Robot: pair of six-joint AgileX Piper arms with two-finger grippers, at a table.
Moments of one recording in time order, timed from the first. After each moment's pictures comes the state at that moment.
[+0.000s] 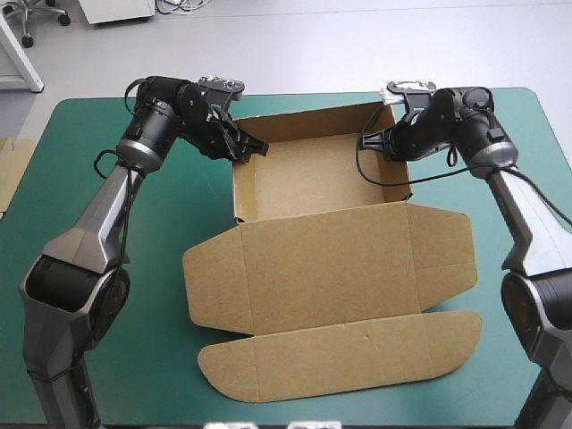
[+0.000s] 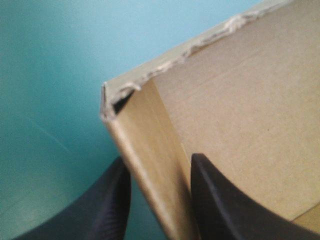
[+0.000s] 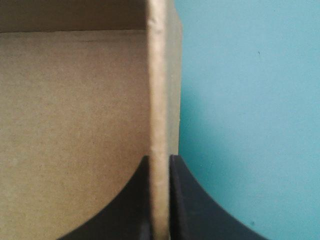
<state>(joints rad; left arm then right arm) -0.36 1.97 -2.07 -0.13 1.25 0.03 0.22 1.85 -1.81 0.15 1.03 0.04</state>
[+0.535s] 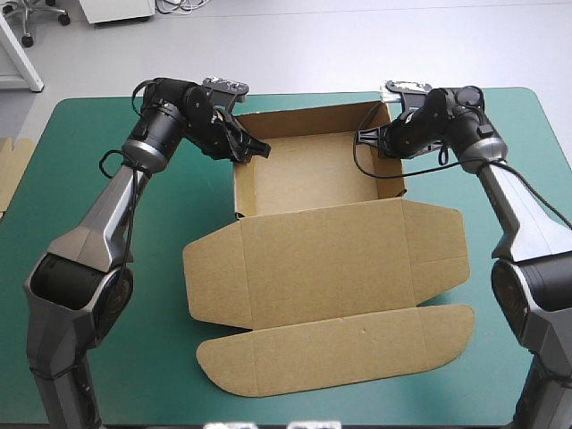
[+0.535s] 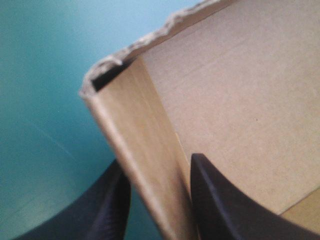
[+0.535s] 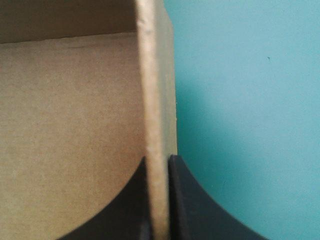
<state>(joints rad) -0.37 1.98 -2.07 -0.11 1.23 0.04 0.21 1.92 -1.85 0.19 1.00 0.08</state>
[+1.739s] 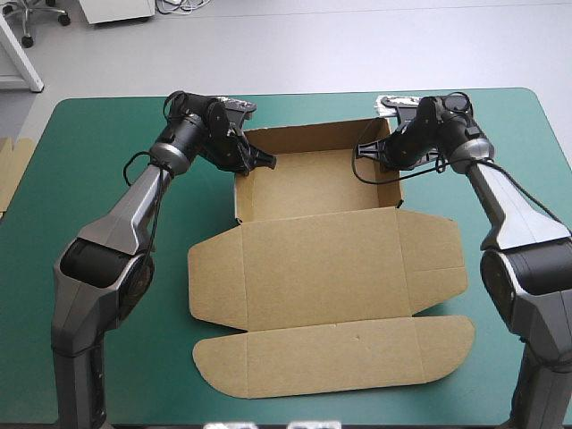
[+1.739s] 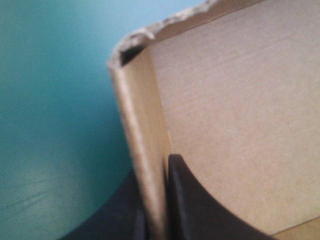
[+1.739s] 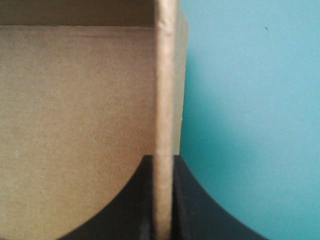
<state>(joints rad) -0.37 2.12 -2.07 -0.07 1.20 -0.02 0.22 2.00 -1.85 0.14 1.03 0.06</state>
